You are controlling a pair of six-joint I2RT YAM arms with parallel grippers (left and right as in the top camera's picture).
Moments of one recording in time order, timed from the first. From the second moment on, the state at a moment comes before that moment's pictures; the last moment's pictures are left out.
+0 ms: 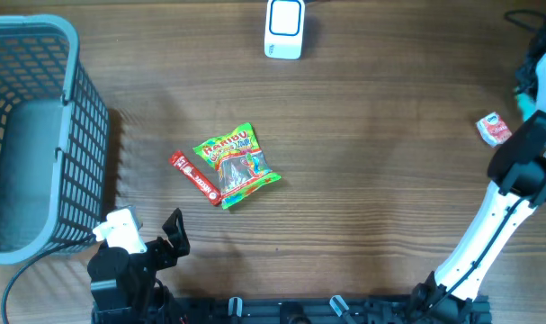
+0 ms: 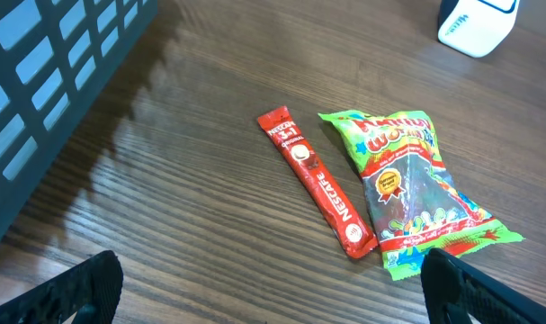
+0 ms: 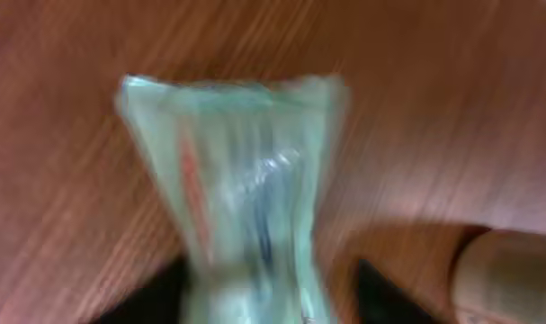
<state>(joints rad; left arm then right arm) 0.13 0.01 0.36 -0.94 0.07 -0.27 -0.46 2.53 2.26 -0.98 0.49 0.50</state>
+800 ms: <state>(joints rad) 0.13 0.01 0.36 -0.94 0.07 -0.27 0.50 2.15 2.26 -1.35 -0.25 0.06</state>
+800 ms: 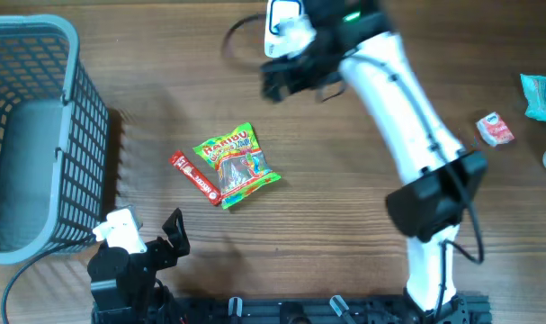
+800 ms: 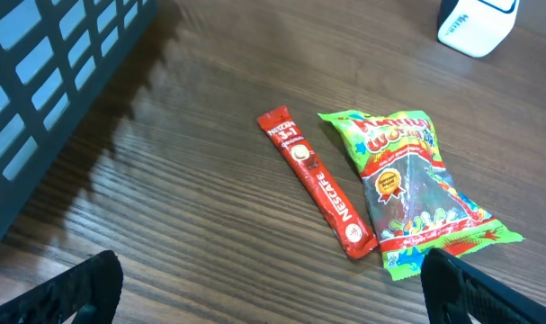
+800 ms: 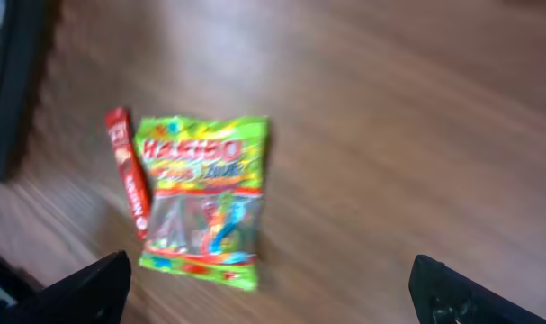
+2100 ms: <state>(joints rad) 0.13 0.01 0.36 -0.94 0.07 -0.27 0.74 2.30 1.88 -1.05 -0.26 0.40</state>
